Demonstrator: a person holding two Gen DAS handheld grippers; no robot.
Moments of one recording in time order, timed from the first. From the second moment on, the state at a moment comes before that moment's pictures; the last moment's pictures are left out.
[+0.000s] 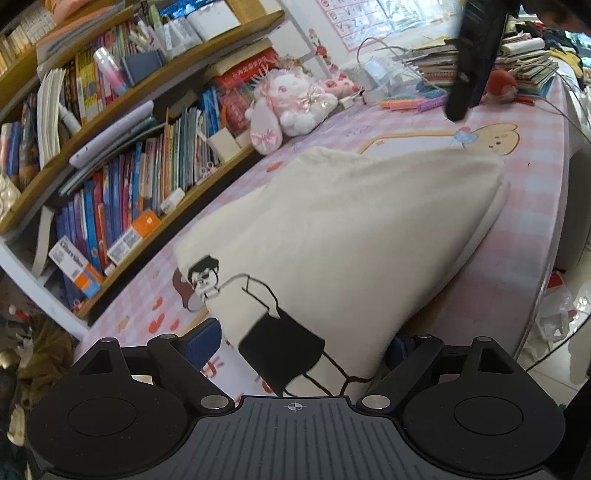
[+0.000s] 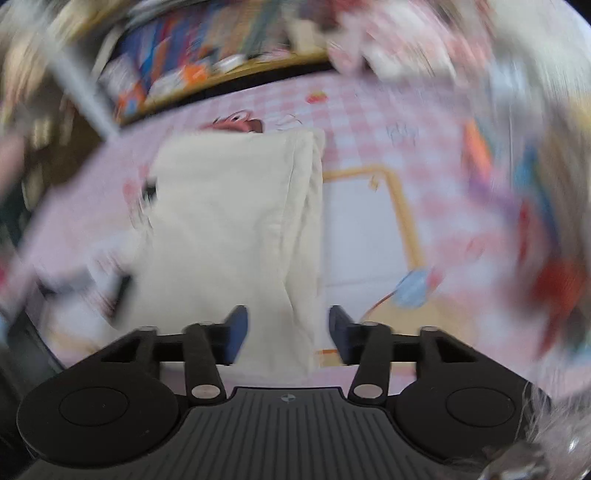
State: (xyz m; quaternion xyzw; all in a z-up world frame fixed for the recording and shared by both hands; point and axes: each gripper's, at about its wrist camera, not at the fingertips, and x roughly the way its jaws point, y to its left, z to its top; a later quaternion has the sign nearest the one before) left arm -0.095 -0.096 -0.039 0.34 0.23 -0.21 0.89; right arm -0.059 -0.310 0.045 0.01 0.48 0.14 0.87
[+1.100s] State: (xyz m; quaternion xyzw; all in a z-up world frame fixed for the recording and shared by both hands) left arm -0.075 -0.094 -0.023 0.36 0.35 -0.39 0.77; right arm -0.101 -0.225 0.009 -0.19 0.43 0.14 0.87
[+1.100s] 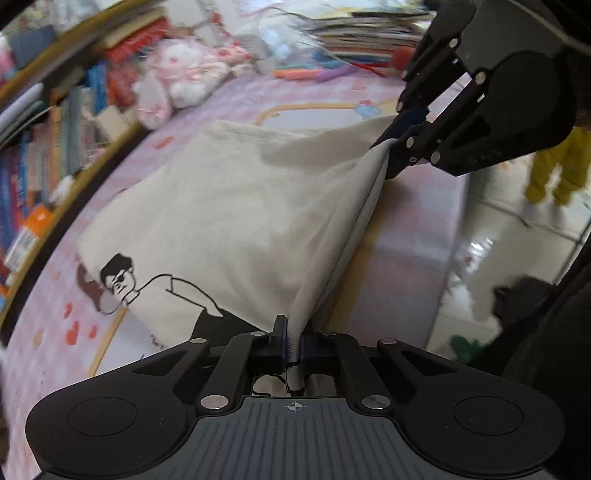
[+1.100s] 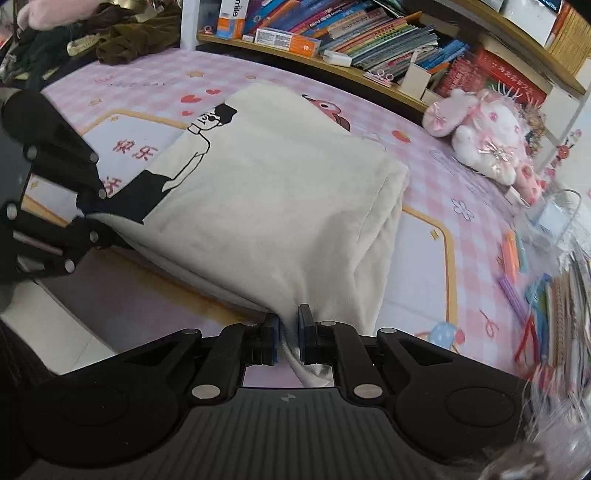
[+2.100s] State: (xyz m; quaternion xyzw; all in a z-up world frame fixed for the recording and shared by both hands) left arm -0.089 -0.089 -0.021 0.35 0.36 -0.51 0.70; right arm -0.141 -0.209 -0.007 -0.20 0.44 0.03 0.87
